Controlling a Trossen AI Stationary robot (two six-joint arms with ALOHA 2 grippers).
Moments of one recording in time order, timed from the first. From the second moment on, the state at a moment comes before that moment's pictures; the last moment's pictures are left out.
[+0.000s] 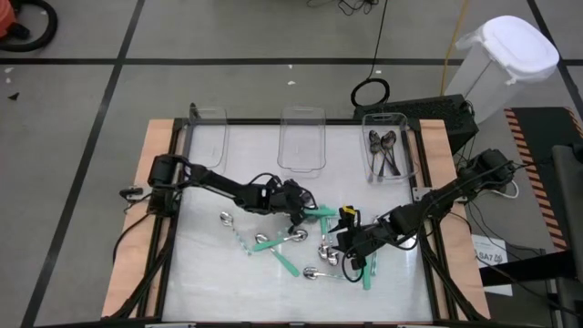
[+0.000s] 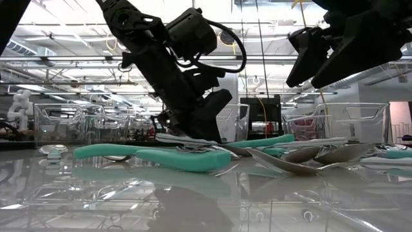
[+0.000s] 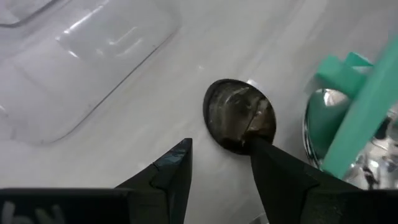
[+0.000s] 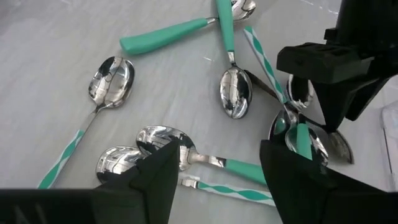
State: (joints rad) left arm -0.06 1.98 1.11 -0.05 -0.41 -0.53; right arm 0.49 1.39 0.73 -0.17 0.34 0.07
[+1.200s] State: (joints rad) left arm -0.07 1.99 1.10 0.02 -0.36 -0.61; right arm 0.49 1.39 0.73 -0.16 0.34 0.07
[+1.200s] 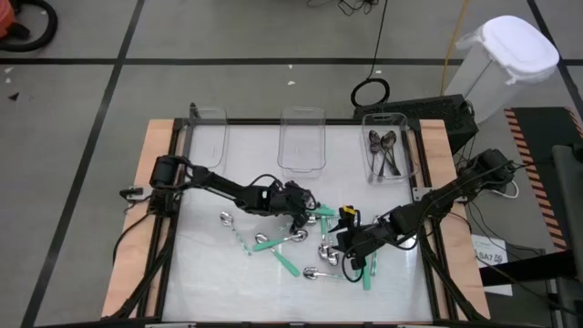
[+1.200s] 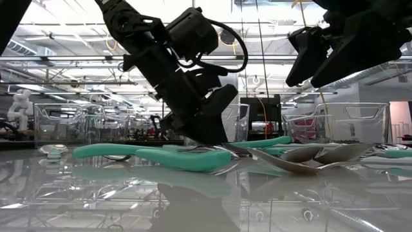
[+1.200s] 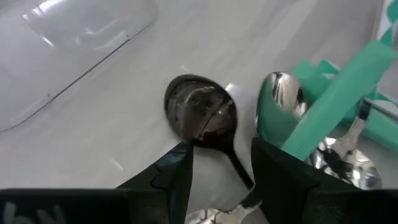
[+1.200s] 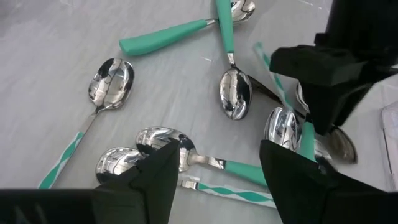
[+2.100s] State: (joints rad) left arm -0.05 2.04 1.10 0.07 -0.38 -0.58; right arm 0.49 1.39 0.73 -0.17 0.34 0.07
